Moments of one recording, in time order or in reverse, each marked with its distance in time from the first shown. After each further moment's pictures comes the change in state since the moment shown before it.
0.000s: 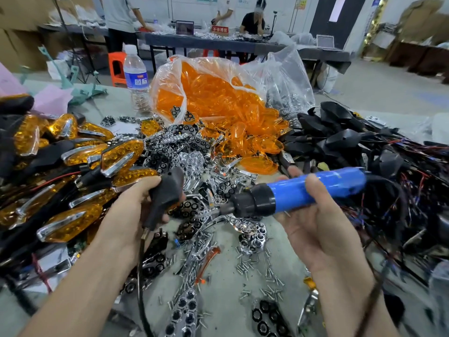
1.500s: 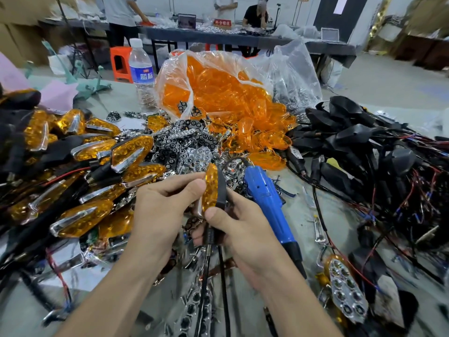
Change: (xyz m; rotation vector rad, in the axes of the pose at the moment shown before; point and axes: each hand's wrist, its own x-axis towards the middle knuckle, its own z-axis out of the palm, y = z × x) left_hand -0.036 -0.011 0.023 0.169 -0.049 0.471; right_hand -0.018 0.088 0.045 -0.476 -0.359 0.156
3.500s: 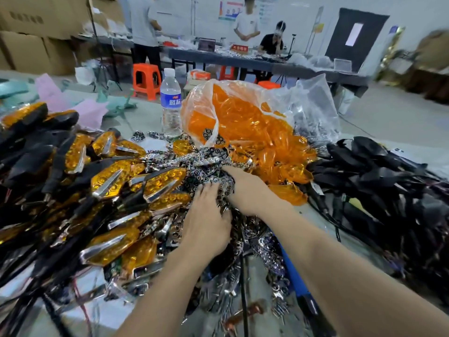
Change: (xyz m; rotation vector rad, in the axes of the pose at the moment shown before) left_hand 0.072 -0.037 0.020 0.908 -0.089 0.065; right_hand 0.159 -0.039 -0.012 -1.554 -0.124 0.036
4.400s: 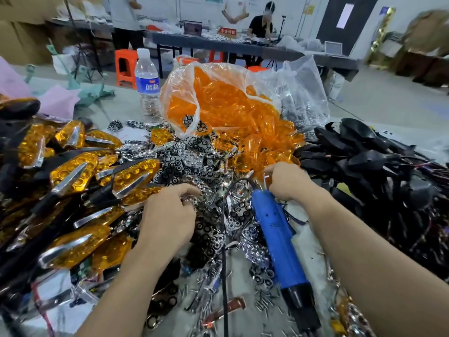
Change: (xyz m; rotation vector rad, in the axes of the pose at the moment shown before) left_hand -0.001 -0.016 -0.016 -0.032 0.087 -0.127; right_hand -0.010 0.102 -0.029 -0.219 -0.055 0.328
